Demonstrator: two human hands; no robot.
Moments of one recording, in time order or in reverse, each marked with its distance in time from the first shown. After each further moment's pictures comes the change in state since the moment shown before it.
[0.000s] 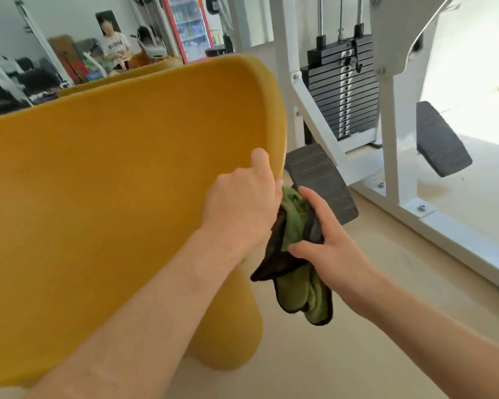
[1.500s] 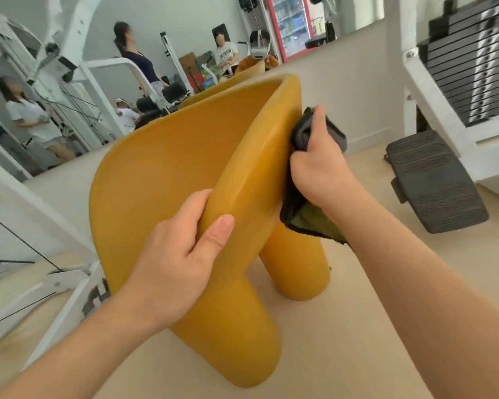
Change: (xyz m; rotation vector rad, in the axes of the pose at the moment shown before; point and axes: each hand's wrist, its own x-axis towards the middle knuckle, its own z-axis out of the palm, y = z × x) left_hand -0.145 -0.064 -0.119 -0.458 0.029 -0.263; right_hand 0.023 -0.111 0.081 -0.103 -0.089 -0.204
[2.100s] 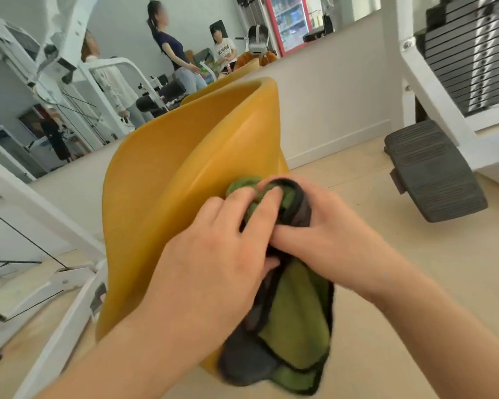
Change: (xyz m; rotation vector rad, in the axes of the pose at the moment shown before) left_hand -0.019 0.036 0.018 0.801 -0.057 0.320; right_hand -0.081 0.028 0.001 0.318 -0.281 -0.239
